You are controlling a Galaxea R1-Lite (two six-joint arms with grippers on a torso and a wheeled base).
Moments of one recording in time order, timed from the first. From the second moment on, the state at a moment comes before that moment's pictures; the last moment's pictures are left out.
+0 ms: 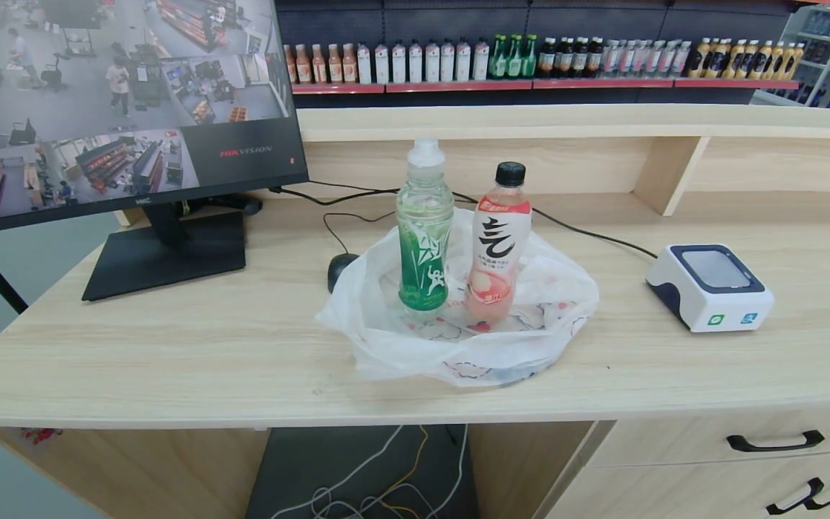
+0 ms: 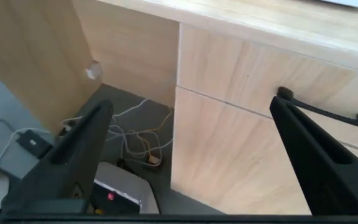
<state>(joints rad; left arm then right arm) 0.00 0.00 0.00 0.00 0.00 0.00 0.22 0.14 -0.03 0.02 0.05 -0.12</state>
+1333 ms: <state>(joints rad) 0.00 0.00 0.00 0.00 0.00 0.00 0.01 0.00 0.00 0.00 0.05 0.00</state>
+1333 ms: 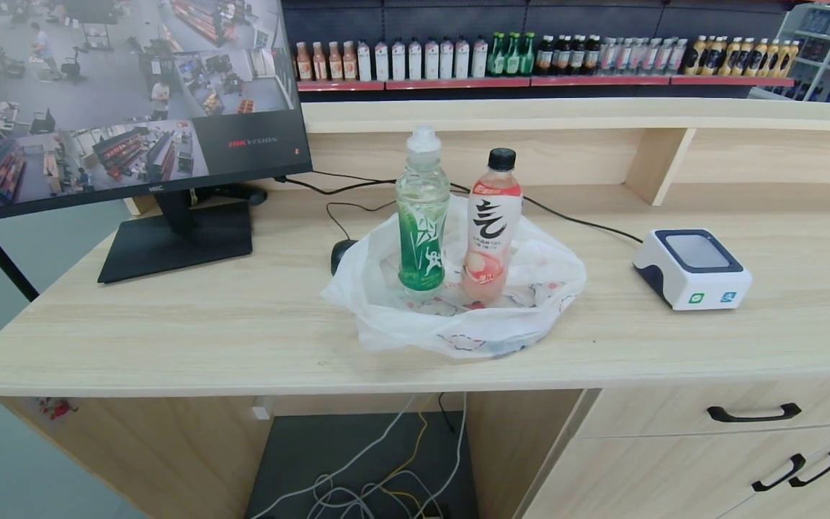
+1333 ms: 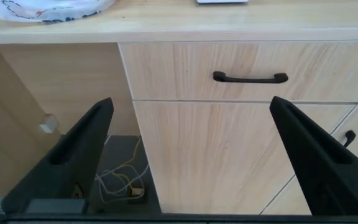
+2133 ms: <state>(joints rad) 0.00 0.00 0.00 0.00 0.00 0.00 0.01 0.00 0.00 0.00 0.05 0.00</state>
